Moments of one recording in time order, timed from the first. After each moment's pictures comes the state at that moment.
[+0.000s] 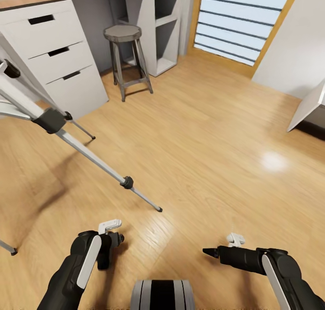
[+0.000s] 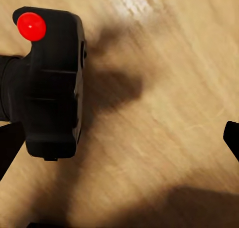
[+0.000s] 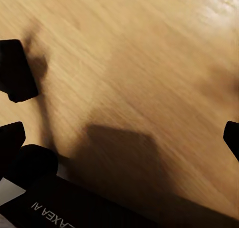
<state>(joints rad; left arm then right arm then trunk) -0.38 -0.07 0.05 -1.29 0.31 0.96 0.28 -0.23 -0.13 -0.15 -1.41 -0.16 1.04 0.65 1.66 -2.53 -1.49</state>
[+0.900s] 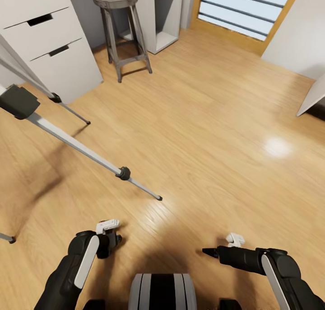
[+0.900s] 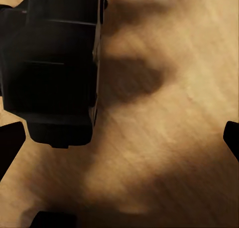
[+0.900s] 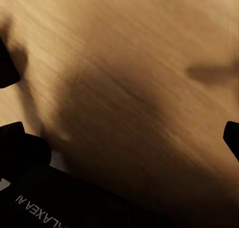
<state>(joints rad) -0.38 -0.05 0.05 -1.29 0.31 0.96 0.28 -0.23 -0.13 -0.15 -1.41 -0.16 1.04 0.65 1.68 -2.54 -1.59</state>
